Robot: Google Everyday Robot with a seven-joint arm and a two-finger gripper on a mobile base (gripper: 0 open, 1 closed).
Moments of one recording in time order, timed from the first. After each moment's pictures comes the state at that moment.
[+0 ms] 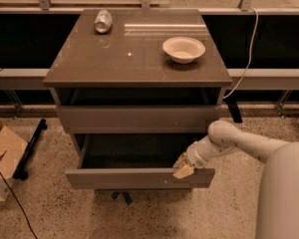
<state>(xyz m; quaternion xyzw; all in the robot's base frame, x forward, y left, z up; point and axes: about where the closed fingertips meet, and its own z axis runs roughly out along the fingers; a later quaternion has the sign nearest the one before) 0.593 -0.131 0.438 -0.60 0.74 0.22 0.20</state>
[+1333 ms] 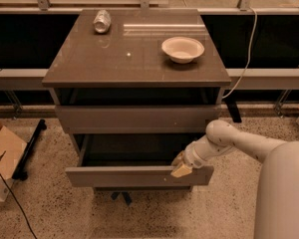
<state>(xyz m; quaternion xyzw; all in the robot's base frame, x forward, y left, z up) 0.591 -0.128 0.436 -0.60 0.74 0.23 0.20</state>
